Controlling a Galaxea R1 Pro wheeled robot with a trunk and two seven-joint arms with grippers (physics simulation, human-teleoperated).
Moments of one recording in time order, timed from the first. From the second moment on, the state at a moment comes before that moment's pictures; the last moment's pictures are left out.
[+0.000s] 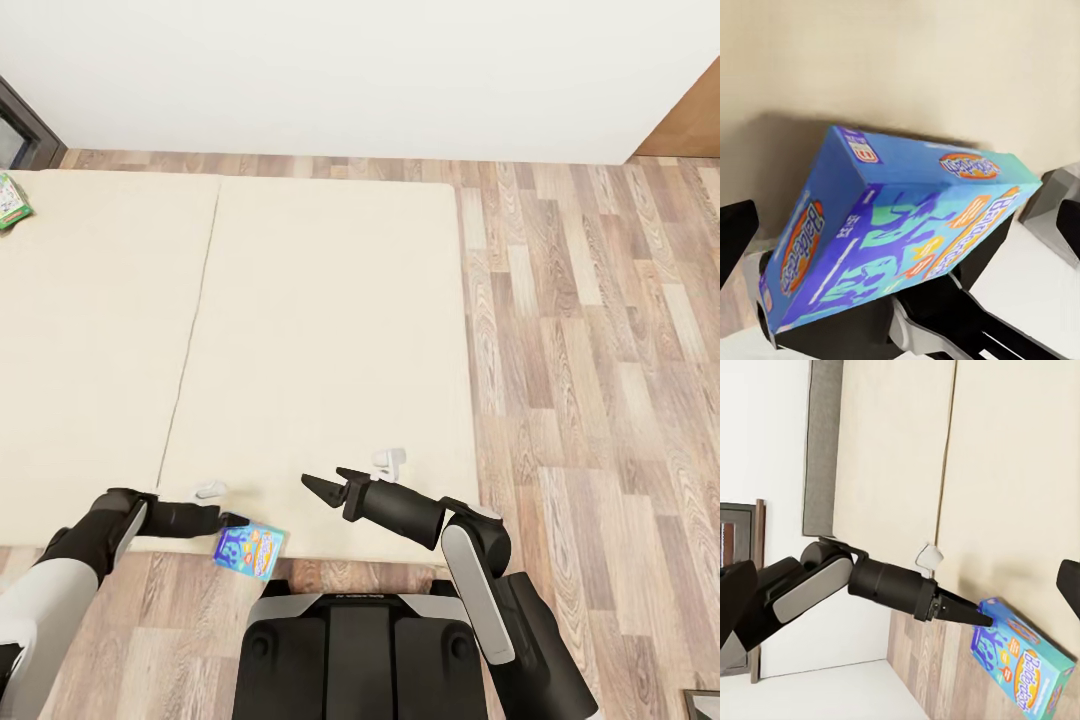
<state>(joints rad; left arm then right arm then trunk) -0.84 0.27 0.11 -0.51 -0.18 0.70 -0.93 -0.42 0.16 0.23 -1.55 -0.46 0.74 0.50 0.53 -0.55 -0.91</state>
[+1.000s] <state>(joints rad) -0.84 0.32 0.17 -0.51 -0.20 0.70 -0.94 -0.42 0.16 0.23 -1.55 -0.46 0.74 0.51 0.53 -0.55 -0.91</state>
